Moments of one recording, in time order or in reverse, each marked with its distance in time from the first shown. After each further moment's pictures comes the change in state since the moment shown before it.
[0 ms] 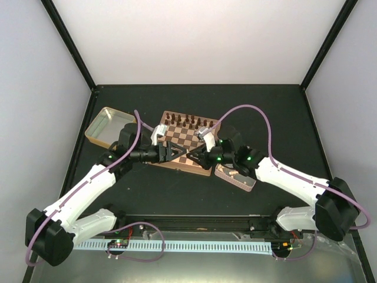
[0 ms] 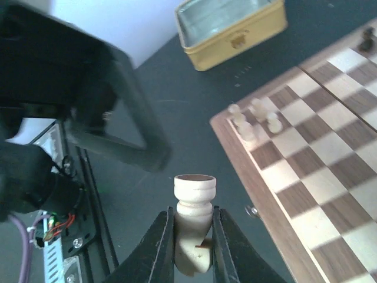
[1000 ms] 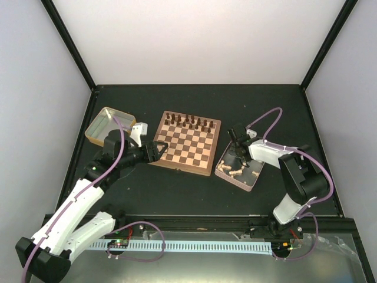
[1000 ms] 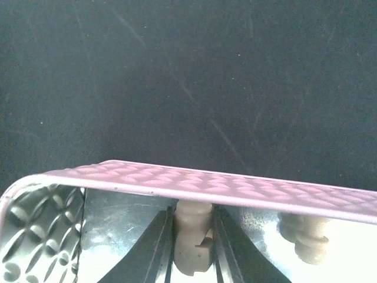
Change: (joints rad) left arm 0.051 -0.208 0.000 -0.185 -0.398 0.196; right arm -0.323 0.381 0.034 -0.281 0.711 0.531
